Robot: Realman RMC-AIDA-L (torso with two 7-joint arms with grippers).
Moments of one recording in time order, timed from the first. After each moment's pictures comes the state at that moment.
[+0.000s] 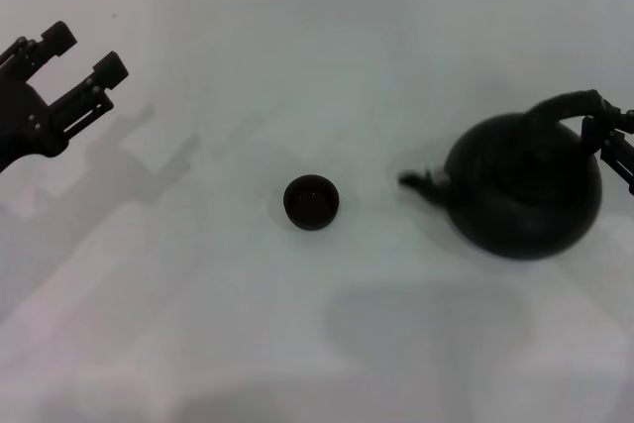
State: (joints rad) left arm 0.00 -2.08 1.23 0.81 -2.12 -1.37 2.05; right arm -0.08 2.02 -1.23 -1.10 -1.46 -1.14 1.29
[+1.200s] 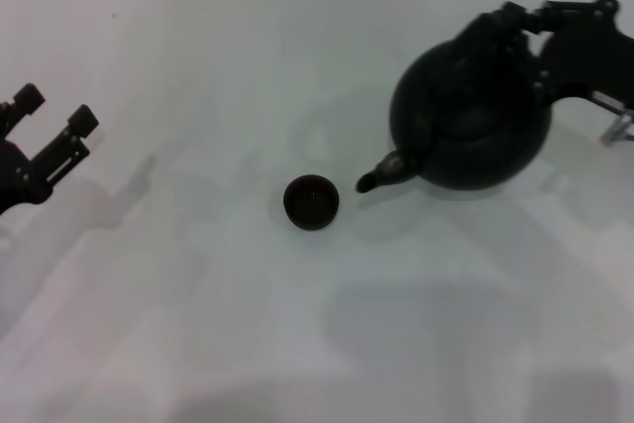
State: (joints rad) left arm -0.03 -2.08 1.18 0.52 -2.19 -1.37 2.27; right arm -0.01 2.02 -1.57 -1.22 -1.20 -0.81 1.04
